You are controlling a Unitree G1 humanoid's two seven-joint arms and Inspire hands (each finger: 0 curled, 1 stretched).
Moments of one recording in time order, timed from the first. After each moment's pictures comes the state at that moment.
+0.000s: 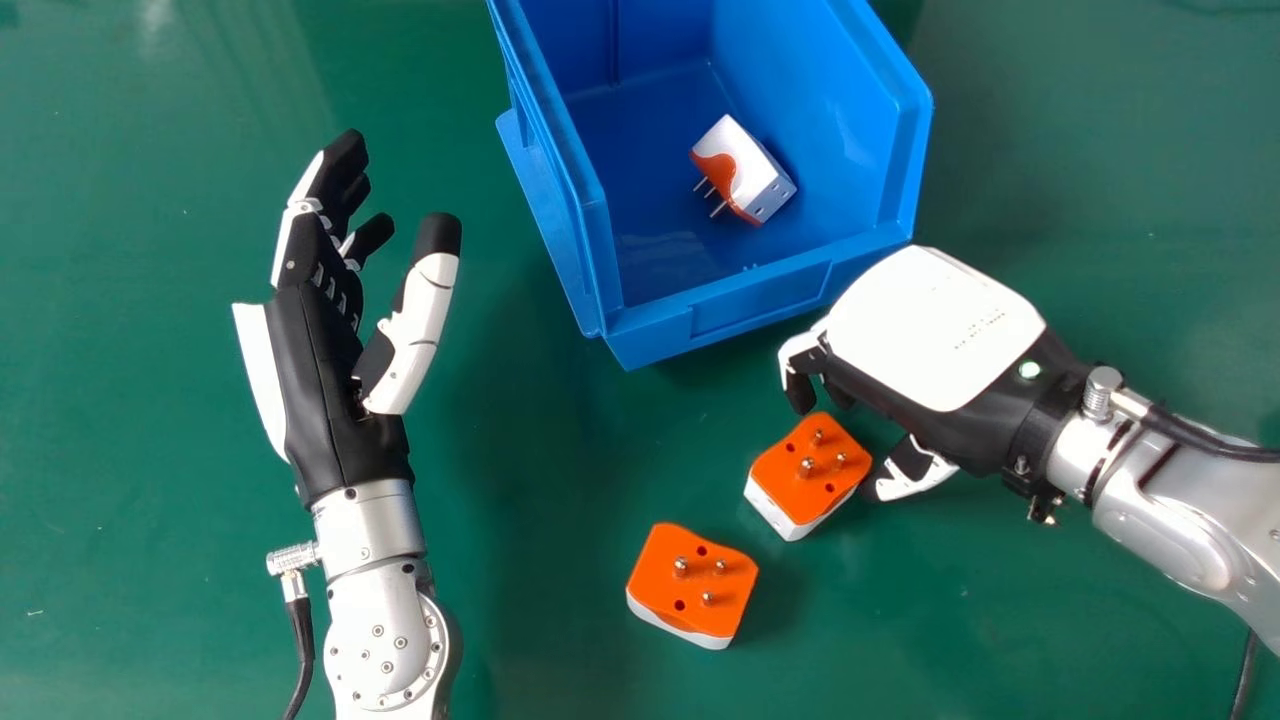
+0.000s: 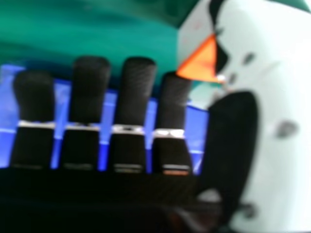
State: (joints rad) left arm -0.27 0.01 0.16 0.98 0.08 -1.06 0.30; right arm -0.29 -0.71 0.41 0.24 -0.99 -0.47 -0.06
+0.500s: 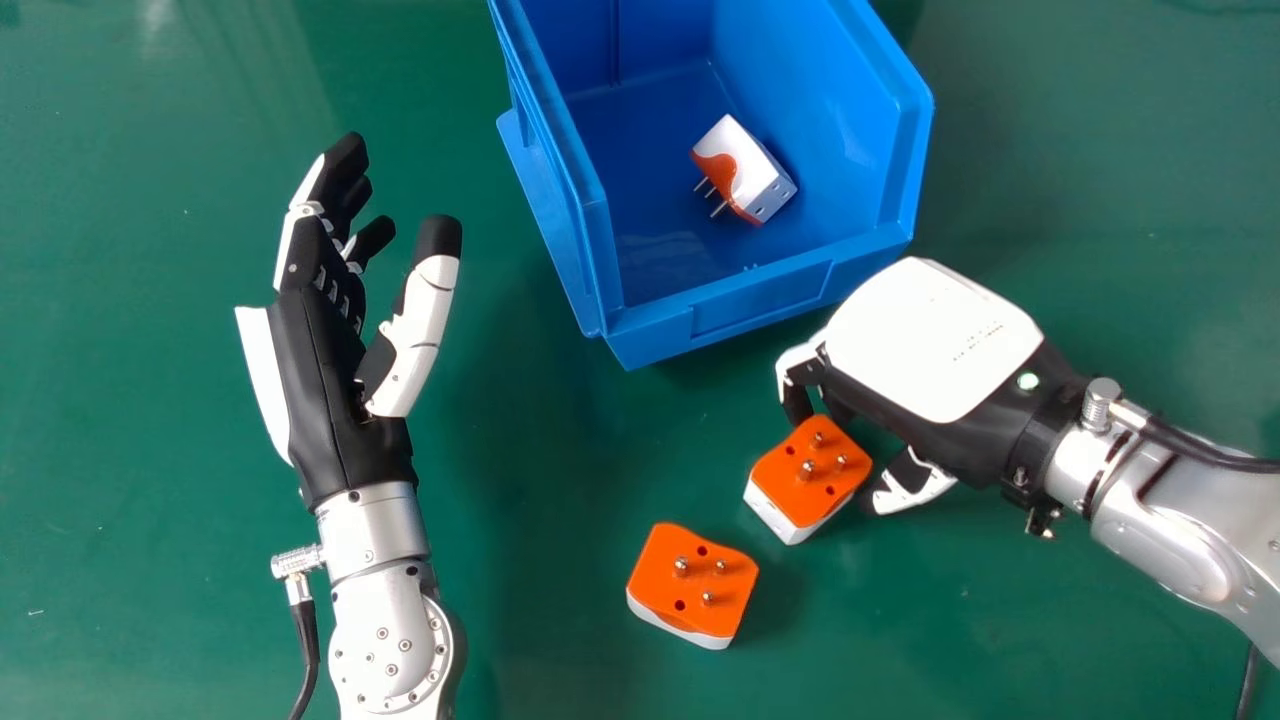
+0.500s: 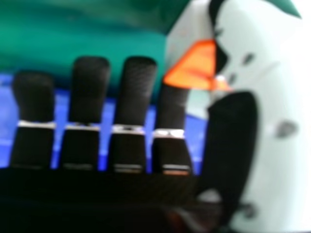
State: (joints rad) left arm -0.27 0.00 0.16 0.98 0.08 -1.07 0.30; right arm -0.27 -0.71 0.41 0.22 -0.97 -0.47 0.00
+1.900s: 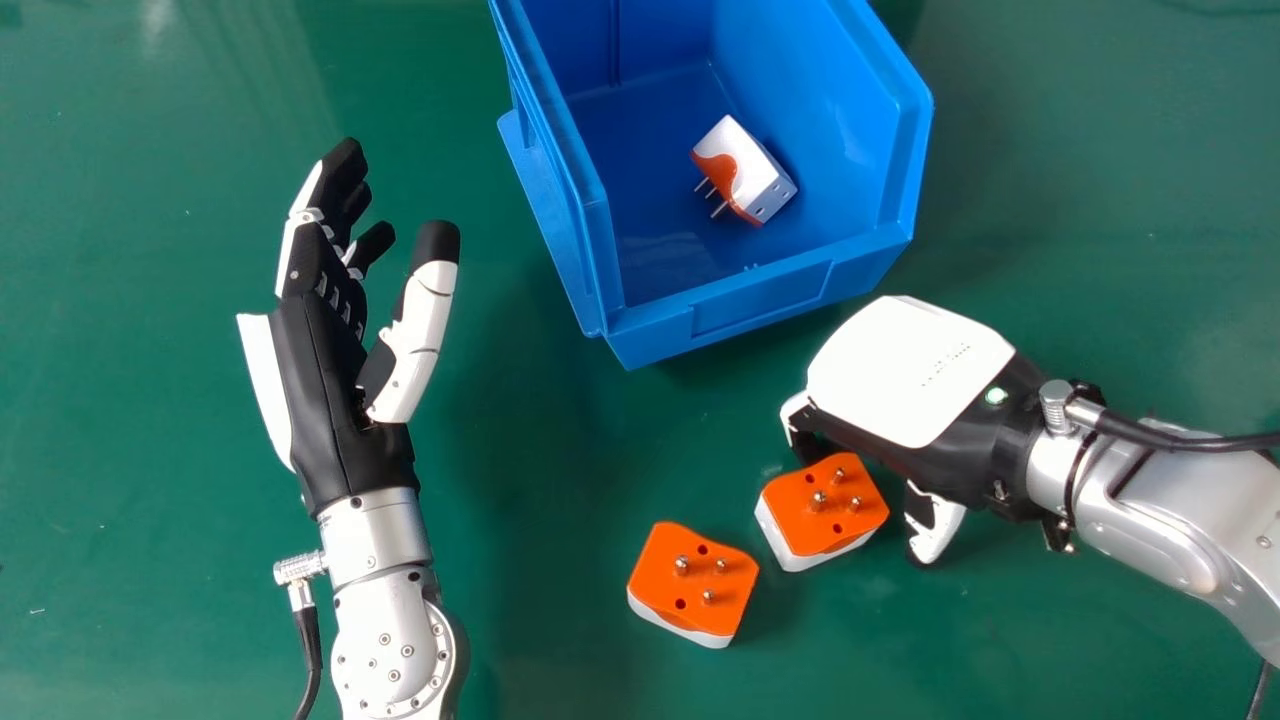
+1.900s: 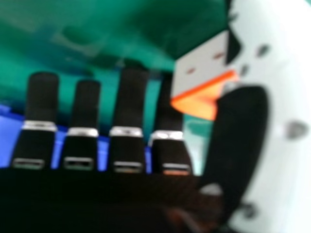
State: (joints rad) left arm -0.27 0.00 0.16 1.00 0.08 -1.08 0.31; right arm -0.28 -0.72 0.43 0.10 -1.04 -0.41 0.25
